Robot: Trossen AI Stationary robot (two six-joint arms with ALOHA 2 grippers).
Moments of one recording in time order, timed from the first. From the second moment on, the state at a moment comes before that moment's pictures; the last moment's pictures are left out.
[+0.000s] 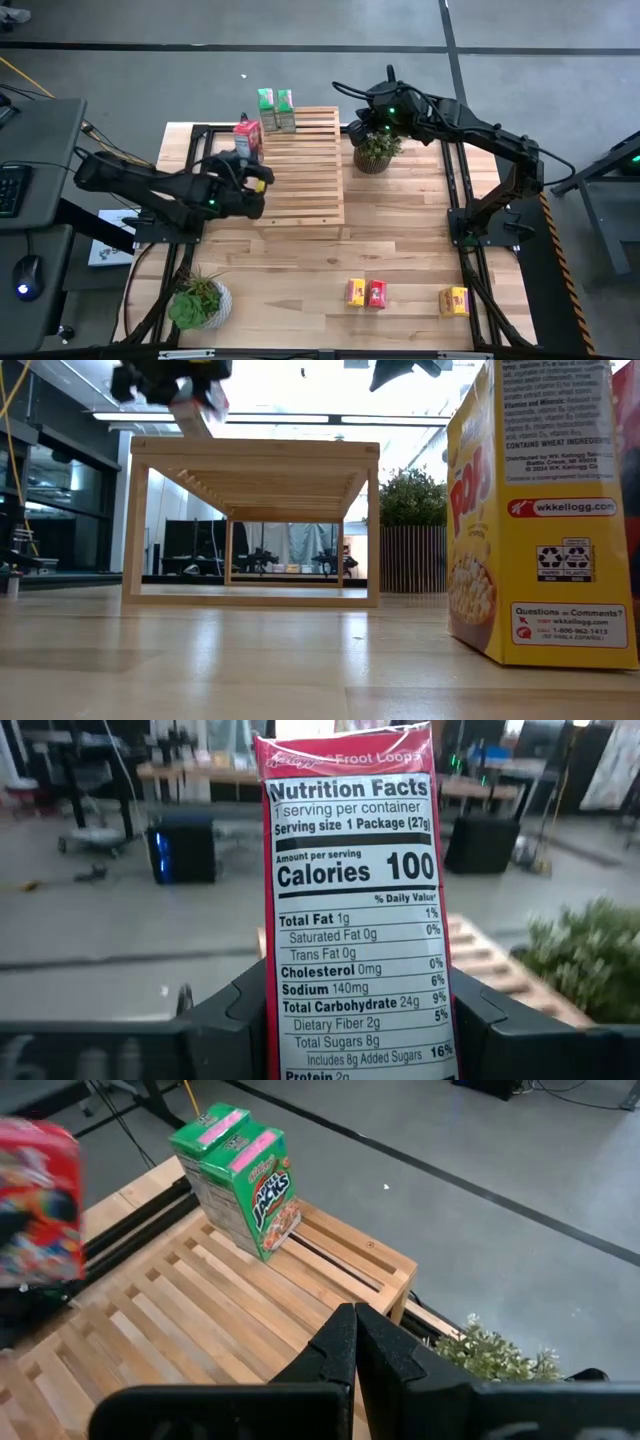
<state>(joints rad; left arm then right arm) -0.17 1.19 0.98 -0.75 -1.44 -1.08 -0.28 1.54 1.82 -0.91 0.41 0.39</state>
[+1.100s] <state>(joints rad) -0.04 1.36 0.91 -0.29 -1.43 -0.68 -0.28 1.54 1.82 -0.91 0.40 0.43</state>
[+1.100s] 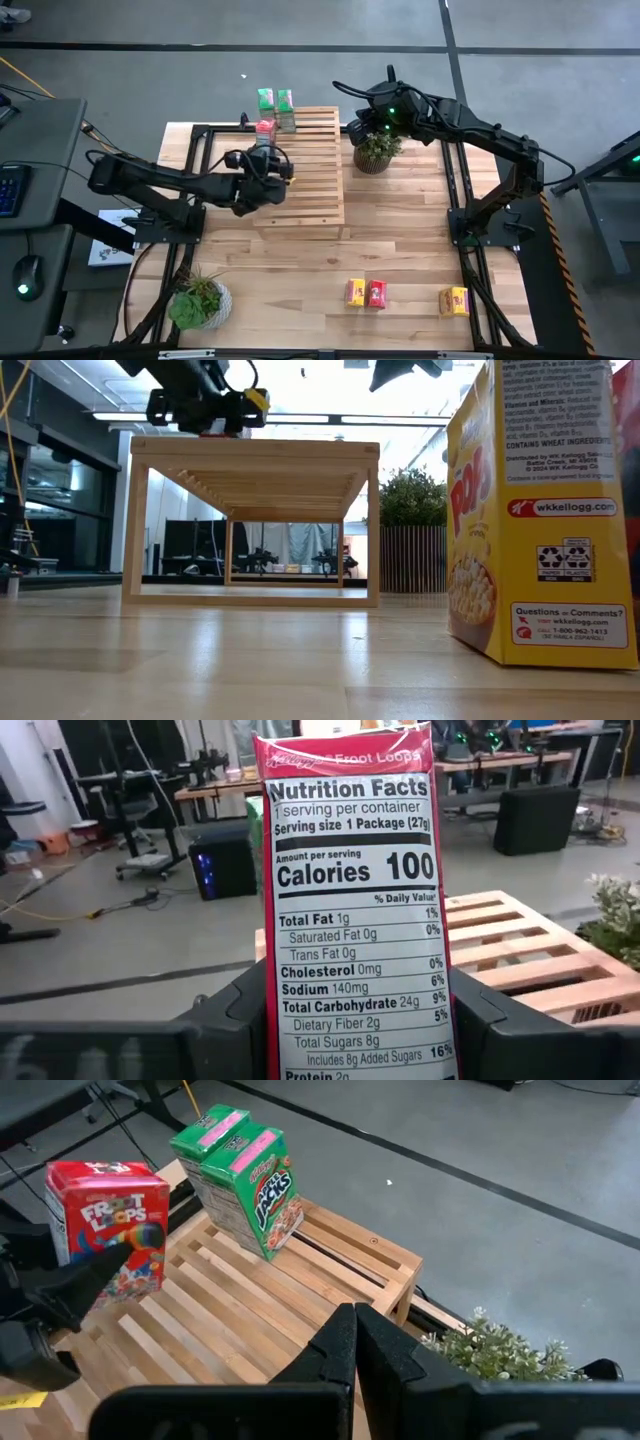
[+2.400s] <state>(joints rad) 0.07 1.44 0.92 -0.21 -1.33 -0.59 -0.28 1.54 1.82 -0.92 0.41 0.44</state>
